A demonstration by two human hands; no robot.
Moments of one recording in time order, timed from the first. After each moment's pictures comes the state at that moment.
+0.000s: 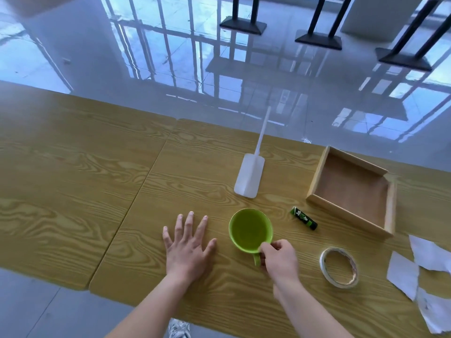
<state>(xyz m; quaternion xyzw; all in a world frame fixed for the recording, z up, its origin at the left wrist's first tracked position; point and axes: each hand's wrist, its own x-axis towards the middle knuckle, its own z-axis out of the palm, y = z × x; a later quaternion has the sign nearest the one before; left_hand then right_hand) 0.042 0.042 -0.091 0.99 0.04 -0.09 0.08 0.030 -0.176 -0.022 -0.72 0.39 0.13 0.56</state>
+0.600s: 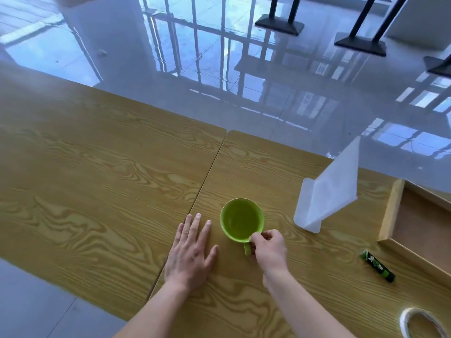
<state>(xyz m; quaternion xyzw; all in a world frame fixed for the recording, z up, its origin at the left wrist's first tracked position) 0.086 0.187 -0.096 0.99 0.01 -0.01 0.14 0.130 -0.004 -0.030 -0.74 0.33 0.16 0.56</state>
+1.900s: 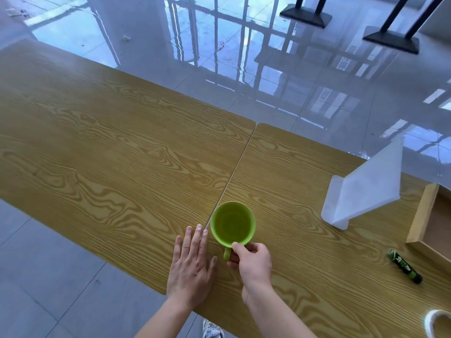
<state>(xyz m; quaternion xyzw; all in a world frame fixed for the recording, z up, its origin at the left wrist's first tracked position) 0.007 0.231 -0.094 0.99 0.06 -0.07 0.11 0.064 0.092 -0.023 -0.62 0.36 0.20 0.66</state>
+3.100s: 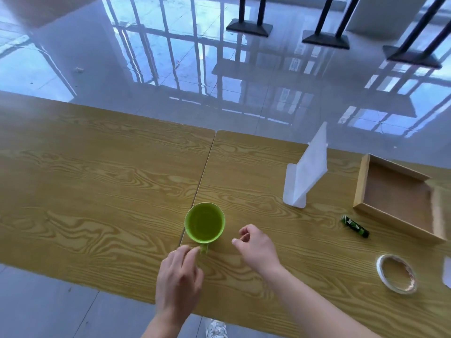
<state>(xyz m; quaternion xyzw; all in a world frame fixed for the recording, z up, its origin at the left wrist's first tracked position) -0.006 0.211 -0.016 0.98 0.00 0.06 0.21 0.075 0.017 0.007 -0.89 0.13 0.21 0.38</state>
